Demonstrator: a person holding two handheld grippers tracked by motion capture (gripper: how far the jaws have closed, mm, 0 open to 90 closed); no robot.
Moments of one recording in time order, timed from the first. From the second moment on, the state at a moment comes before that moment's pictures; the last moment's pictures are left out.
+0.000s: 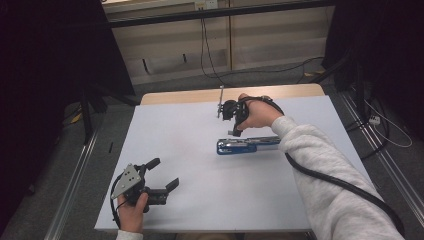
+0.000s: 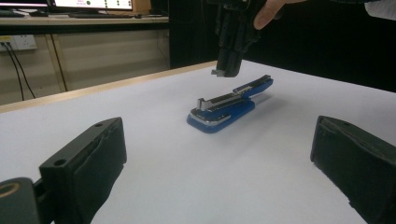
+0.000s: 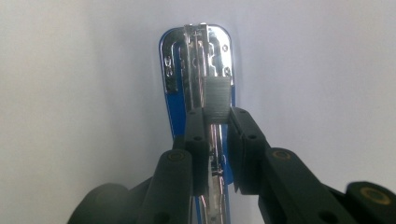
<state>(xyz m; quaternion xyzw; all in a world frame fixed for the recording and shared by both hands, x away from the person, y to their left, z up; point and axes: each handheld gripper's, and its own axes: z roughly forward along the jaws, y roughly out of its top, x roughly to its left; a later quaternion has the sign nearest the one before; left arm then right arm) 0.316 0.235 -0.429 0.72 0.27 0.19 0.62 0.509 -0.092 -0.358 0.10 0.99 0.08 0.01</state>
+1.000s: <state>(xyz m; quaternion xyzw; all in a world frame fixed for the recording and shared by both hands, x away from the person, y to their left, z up) 0.316 0.237 -0.428 0.71 0.27 0.19 0.62 0.510 -0.080 -0.370 0.10 0.99 0.08 0.01</state>
